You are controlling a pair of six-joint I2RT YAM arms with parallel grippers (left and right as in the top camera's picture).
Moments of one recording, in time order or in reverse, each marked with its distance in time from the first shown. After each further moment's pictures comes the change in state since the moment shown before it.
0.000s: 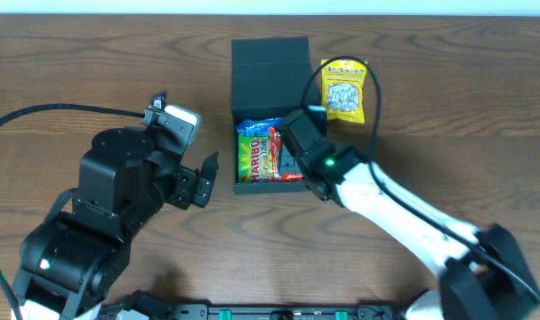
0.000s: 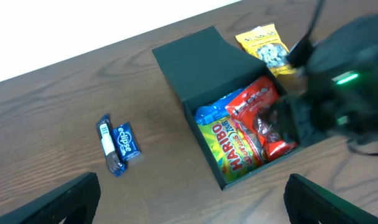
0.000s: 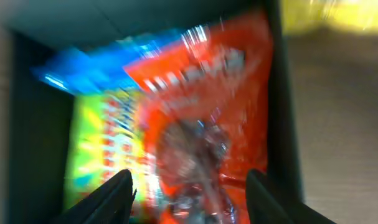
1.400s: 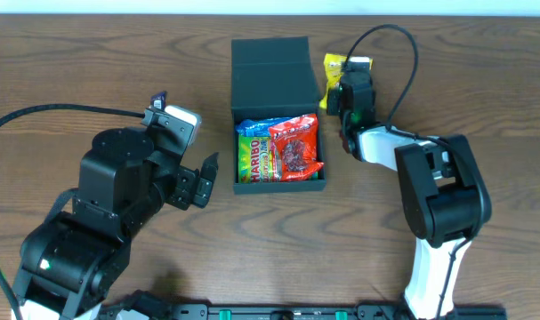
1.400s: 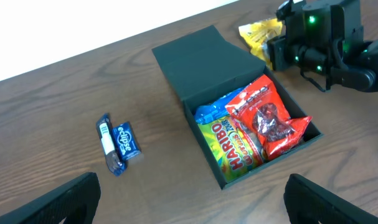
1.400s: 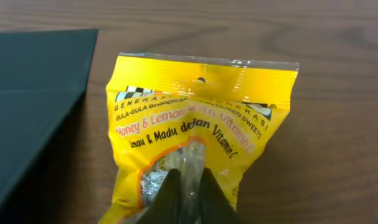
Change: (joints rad) left arm 0.000 0.000 0.000 -0.003 0.000 0.000; right arm -0.411 0.528 0.026 0.888 0.030 -0.515
